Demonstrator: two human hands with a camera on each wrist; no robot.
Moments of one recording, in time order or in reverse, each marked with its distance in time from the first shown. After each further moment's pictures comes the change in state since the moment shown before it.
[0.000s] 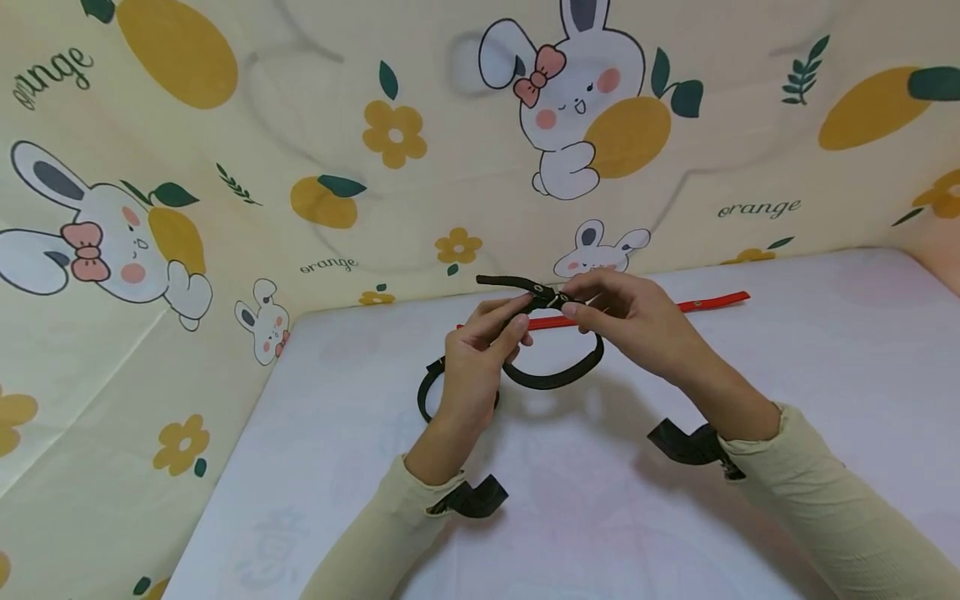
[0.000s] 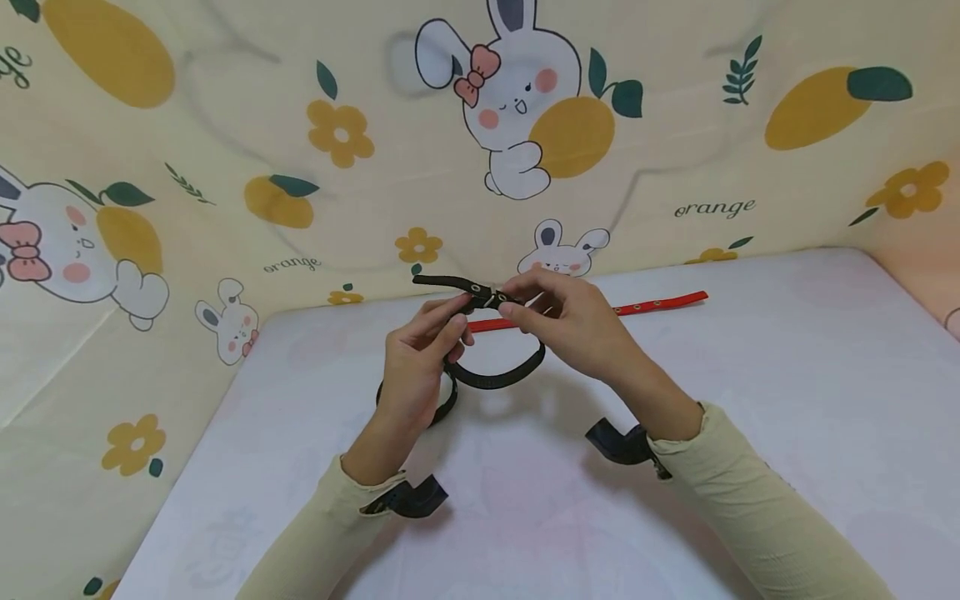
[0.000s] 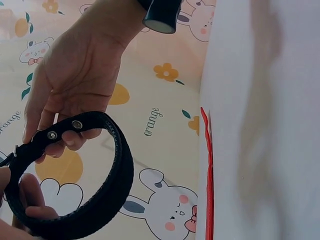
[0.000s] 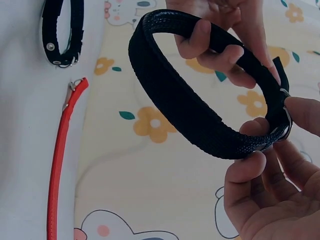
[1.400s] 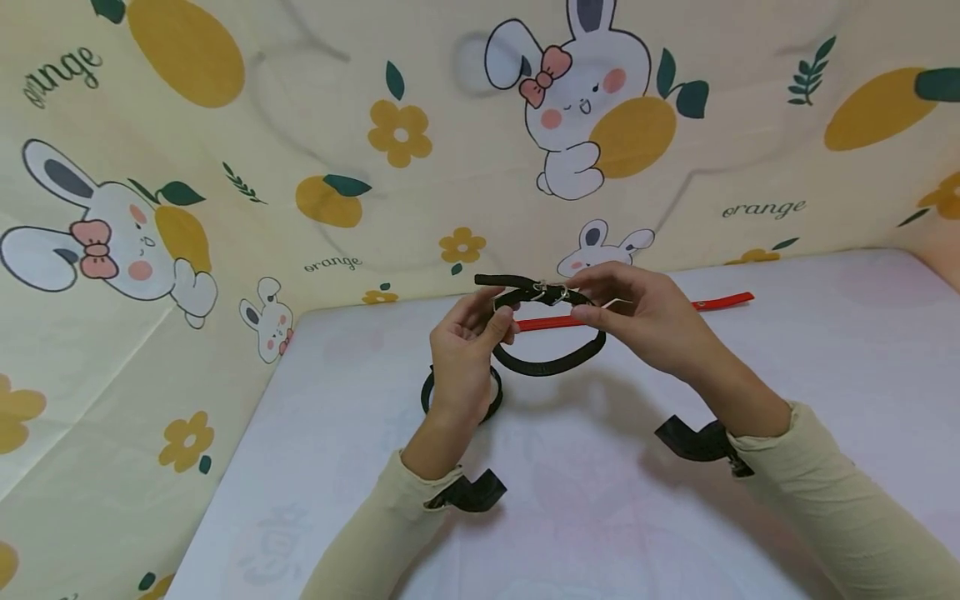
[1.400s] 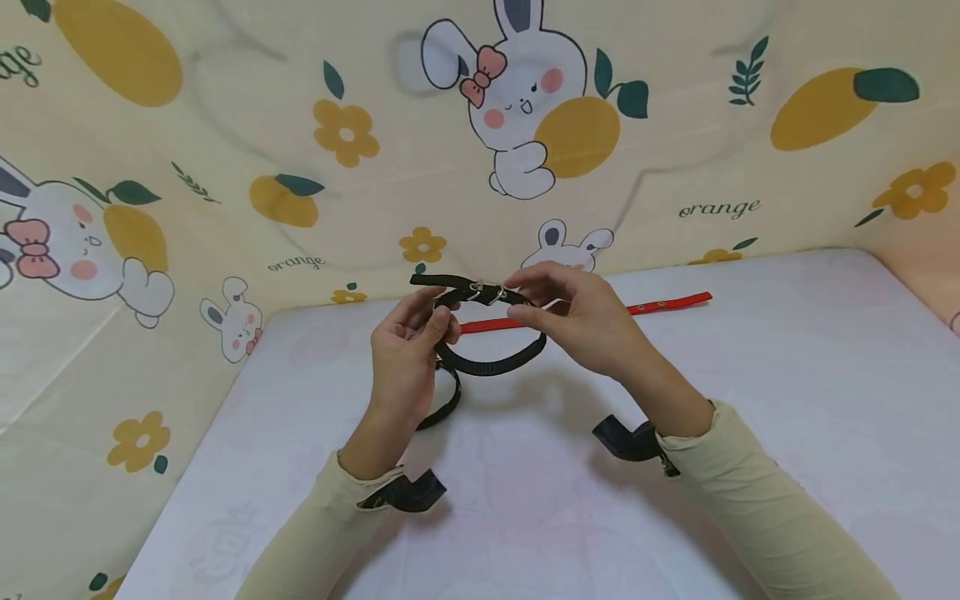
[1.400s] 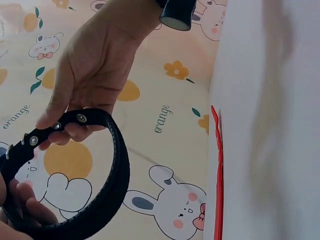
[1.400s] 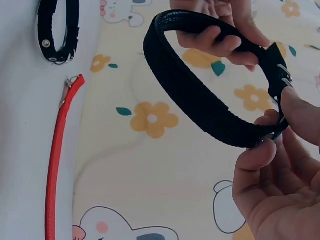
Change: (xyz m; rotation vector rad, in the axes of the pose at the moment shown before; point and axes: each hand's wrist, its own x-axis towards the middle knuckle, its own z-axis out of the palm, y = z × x) left_hand 0.005 0.007 -0.004 -0.088 0.162 0.011; right_hand 0.002 0.002 -0.003 0.006 0.046 -0.096
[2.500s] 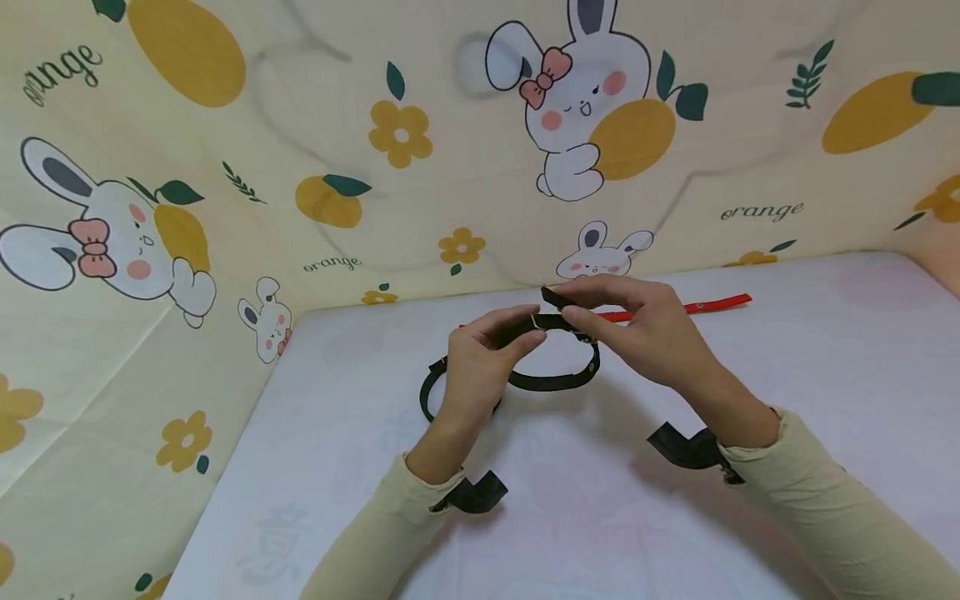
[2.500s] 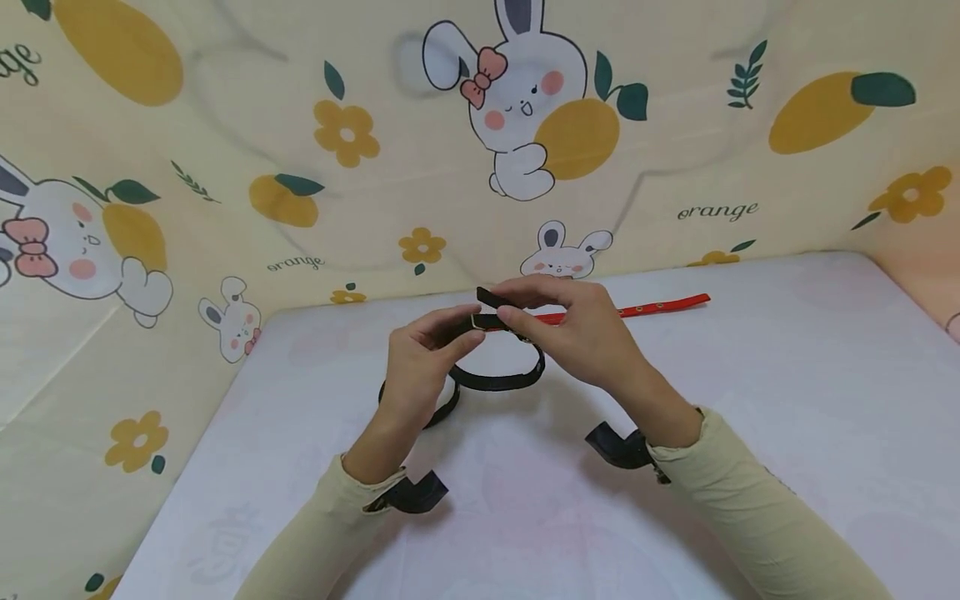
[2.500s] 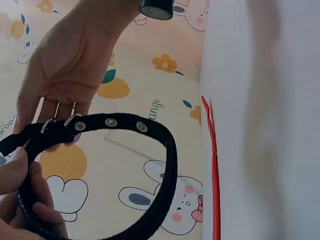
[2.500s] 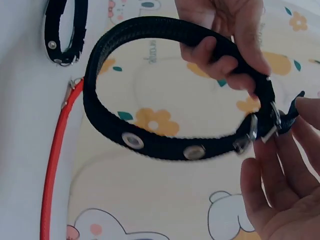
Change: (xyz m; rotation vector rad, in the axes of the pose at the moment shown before) left_hand -0.005 -0.005 0.002 0.331 -0.152 0.051; right_hand -0.007 -0.004 0.007 -0.051 0.089 -0.111
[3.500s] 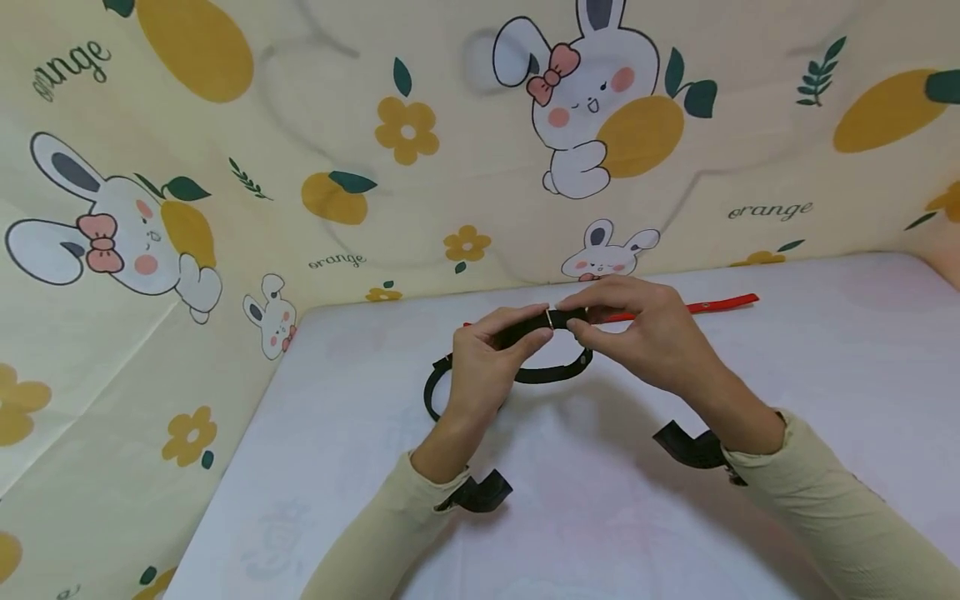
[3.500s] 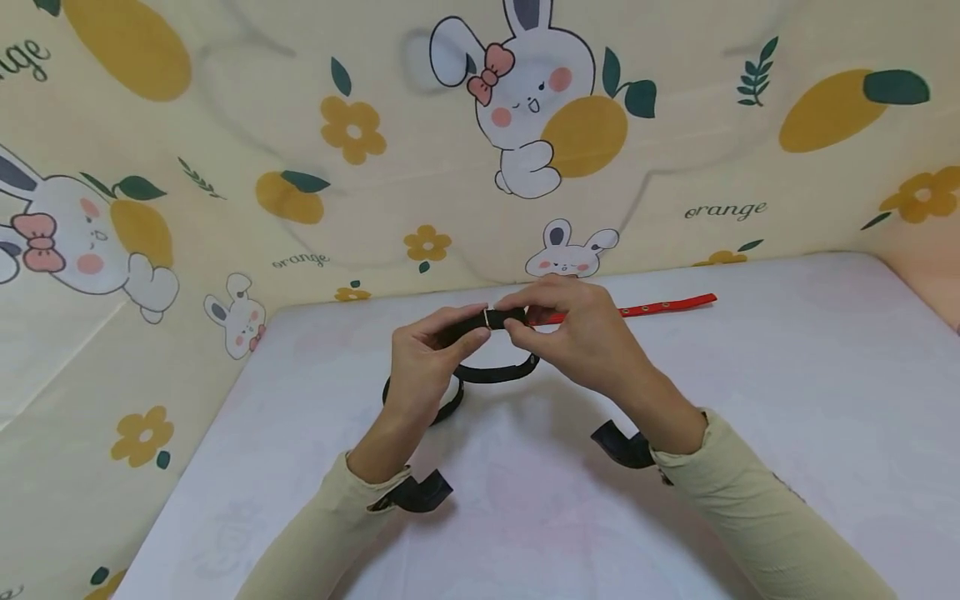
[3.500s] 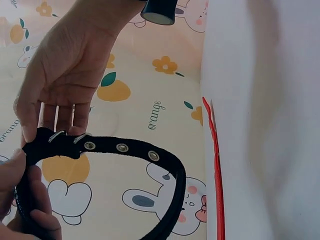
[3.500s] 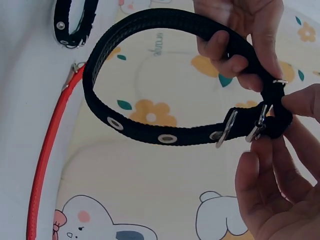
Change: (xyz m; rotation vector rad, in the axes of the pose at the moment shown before) left_hand -0.002 0.000 0.001 -0.041 -0.009 0.089; right_hand -0.002 0.000 0.006 -0.118 0.047 -0.113
